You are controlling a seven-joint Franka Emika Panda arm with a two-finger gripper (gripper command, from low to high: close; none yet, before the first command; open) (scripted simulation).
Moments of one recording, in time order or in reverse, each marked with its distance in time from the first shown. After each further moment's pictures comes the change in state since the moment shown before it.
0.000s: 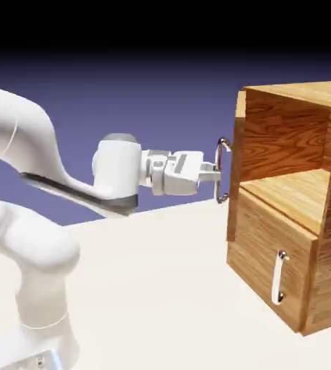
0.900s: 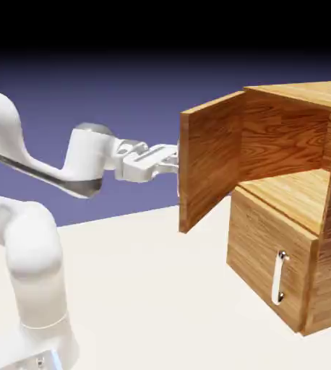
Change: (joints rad) arm -0.410 0.019 0.900 0.087 0.881 -0.180 -0.074
